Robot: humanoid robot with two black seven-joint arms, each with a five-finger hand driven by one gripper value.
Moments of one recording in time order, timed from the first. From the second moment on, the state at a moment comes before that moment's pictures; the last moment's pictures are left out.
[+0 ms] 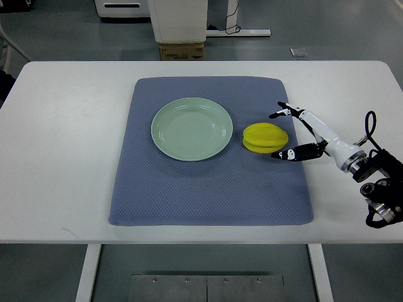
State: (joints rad) left arm -0.03 0.00 -0.10 -0.20 0.14 -0.02 0.00; right arm 0.95 -0.53 -0.17 1.10 -0.54 -0.41 0.61
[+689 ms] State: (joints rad) left arm -0.03 0.00 -0.10 -0.20 0.14 -0.02 0.00; right arm 0.98 -0.42 -0.20 1.03 -0.54 -0.42 0.61
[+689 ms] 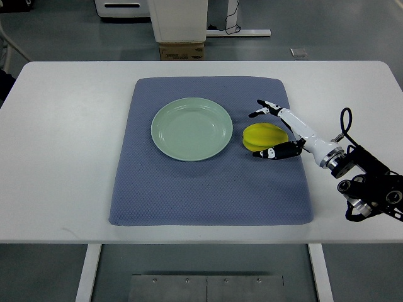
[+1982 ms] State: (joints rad) left arm -0.03 0.00 -0.10 -0.20 0.14 -0.02 0.00; right arm 1.03 -0.36 -0.34 0.96 -0.52 -0.42 0.61
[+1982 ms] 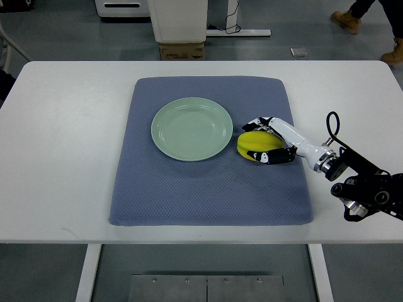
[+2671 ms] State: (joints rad) left arm -0.03 0.00 -0.10 -0.20 0.14 -0.02 0.00; right arm 1.15 -0.45 -0.32 0.96 -0.45 -0.36 0.61
